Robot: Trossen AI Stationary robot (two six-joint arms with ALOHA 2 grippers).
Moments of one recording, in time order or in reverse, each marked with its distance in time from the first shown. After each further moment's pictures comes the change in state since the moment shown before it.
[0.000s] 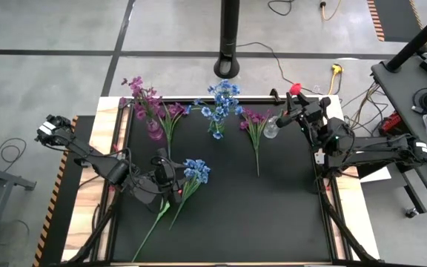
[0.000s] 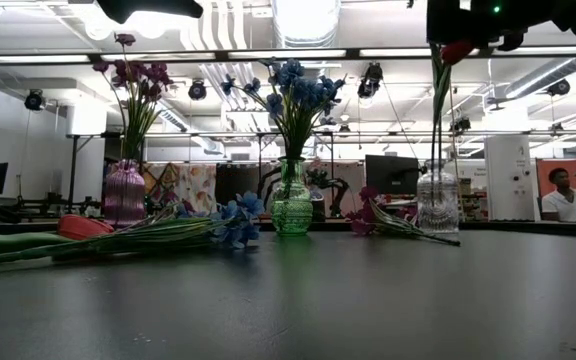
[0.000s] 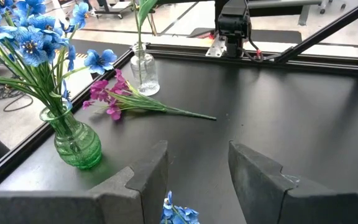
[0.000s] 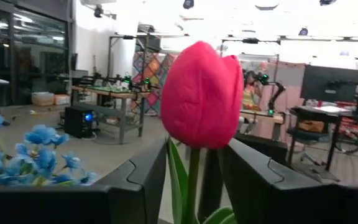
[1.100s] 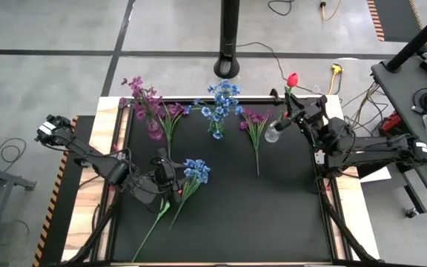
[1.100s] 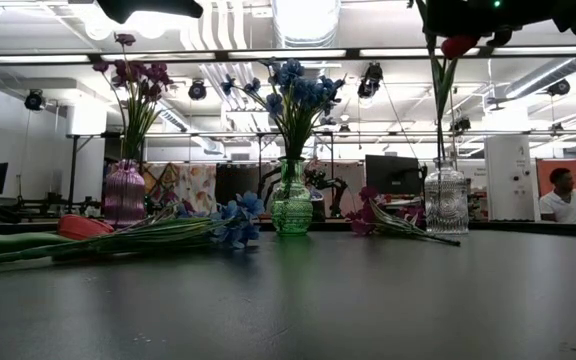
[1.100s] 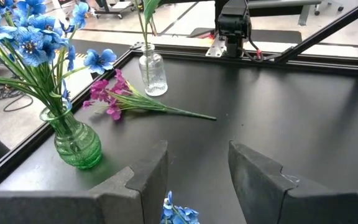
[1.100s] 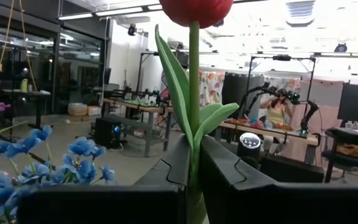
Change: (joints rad) left arm 0.000 0.000 0.000 0.000 0.000 0.000; right arm 0.000 -0.001 0.000 0.022 -0.158 -0.011
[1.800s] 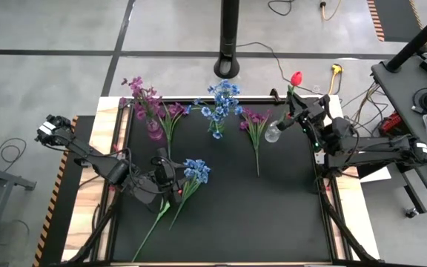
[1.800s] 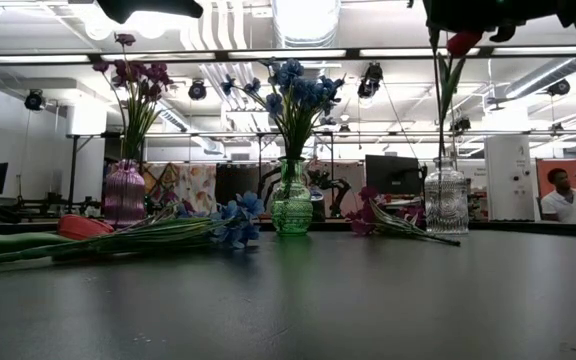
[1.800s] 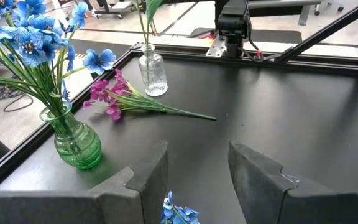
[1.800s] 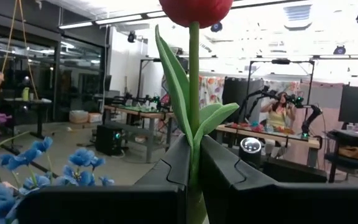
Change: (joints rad) left arm 0.000 0.000 0.000 0.000 0.000 0.000; right arm 0.006 -0.027 0.006 0.004 -0.002 -0.008
